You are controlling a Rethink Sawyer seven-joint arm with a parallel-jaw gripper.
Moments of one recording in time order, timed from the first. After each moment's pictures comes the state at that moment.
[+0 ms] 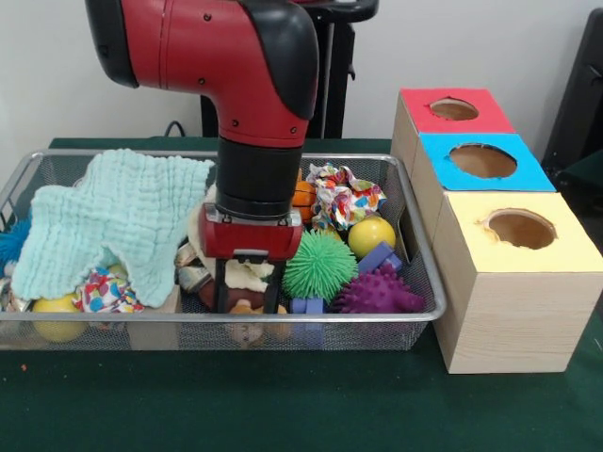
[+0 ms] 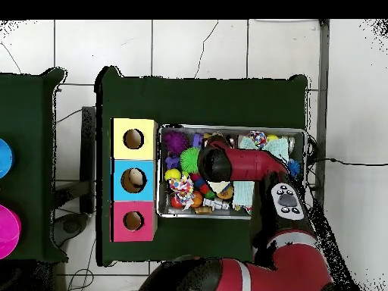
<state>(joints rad) -0.36 -0.40 0.06 1.46 -0.35 0.17 1.57</state>
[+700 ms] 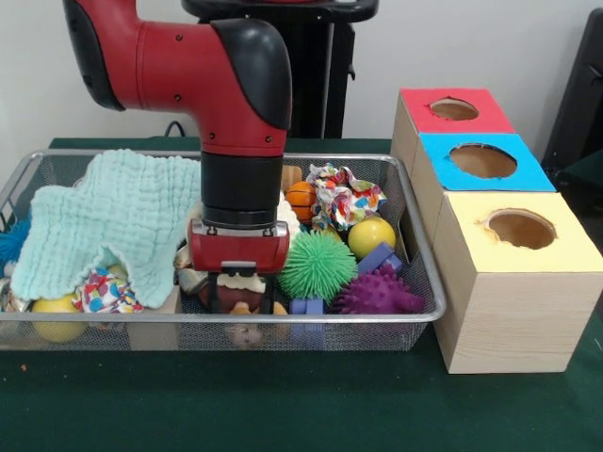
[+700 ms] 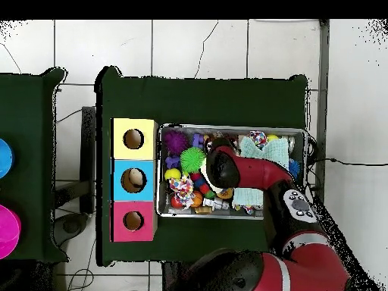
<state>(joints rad) -0.46 -0.37 0.14 1.52 -0.35 0.02 1.57</state>
